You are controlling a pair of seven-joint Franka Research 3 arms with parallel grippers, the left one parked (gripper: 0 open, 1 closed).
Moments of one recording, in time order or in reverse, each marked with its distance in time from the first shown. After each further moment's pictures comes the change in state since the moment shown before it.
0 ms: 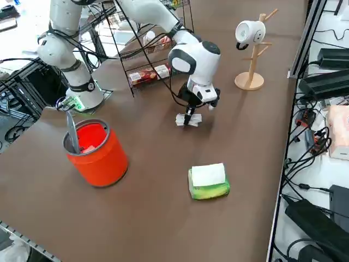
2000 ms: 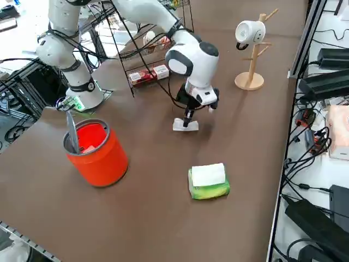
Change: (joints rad) arm -0.050 -0.039 0.014 0.017 0.016 -0.059 -0.112
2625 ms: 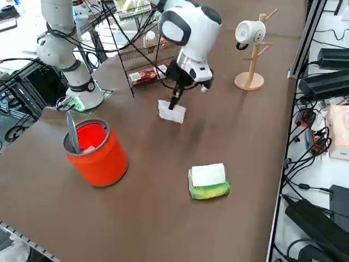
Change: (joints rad) arm 0.001 -0.170 -0.051 0.086 -0.185 -0.422 -0.007
